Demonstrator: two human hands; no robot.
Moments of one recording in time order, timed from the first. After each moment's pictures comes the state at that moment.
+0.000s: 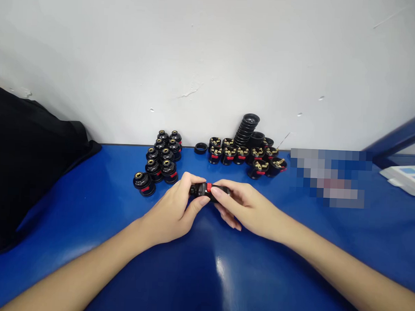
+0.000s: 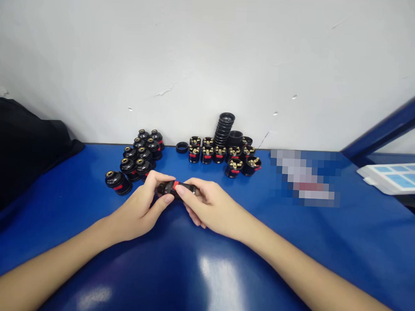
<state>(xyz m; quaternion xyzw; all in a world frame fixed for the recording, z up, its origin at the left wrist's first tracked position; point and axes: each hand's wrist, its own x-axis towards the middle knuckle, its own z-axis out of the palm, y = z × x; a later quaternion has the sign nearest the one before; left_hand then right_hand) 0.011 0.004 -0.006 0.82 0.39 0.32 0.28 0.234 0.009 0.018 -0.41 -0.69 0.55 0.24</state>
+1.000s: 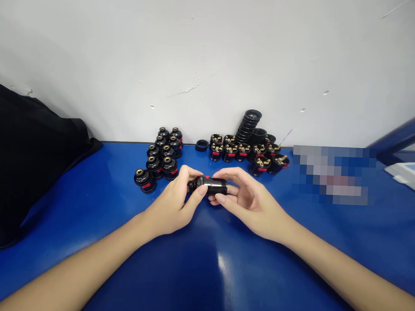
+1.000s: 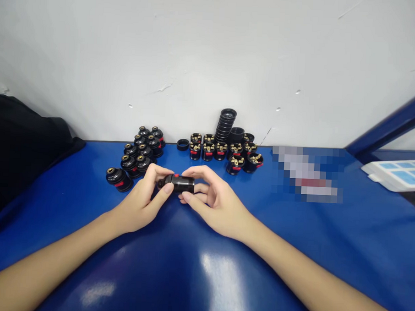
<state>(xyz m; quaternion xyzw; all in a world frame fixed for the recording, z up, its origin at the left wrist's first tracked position) 0.014 0.007 -0.010 0.80 0.40 0.35 0.29 0.238 0.005 -0.004 -0.32 -0.62 0.59 0.41</state>
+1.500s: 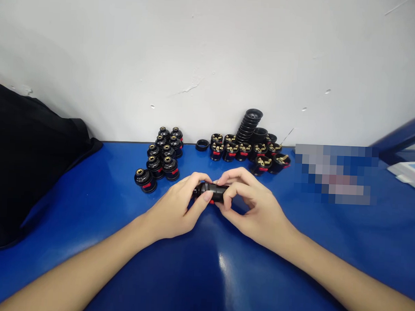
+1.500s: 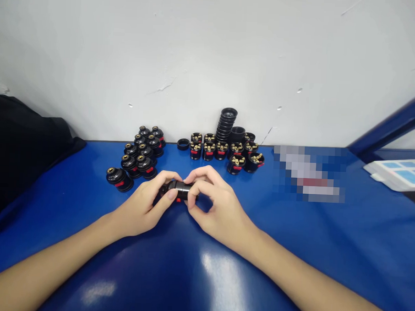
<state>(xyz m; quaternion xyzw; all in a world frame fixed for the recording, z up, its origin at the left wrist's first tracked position) 0.016 0.004 -0.003 0.82 0.38 0.29 0.29 0.242 -0.002 -0.009 -0.34 -0.79 0.27 0.43</state>
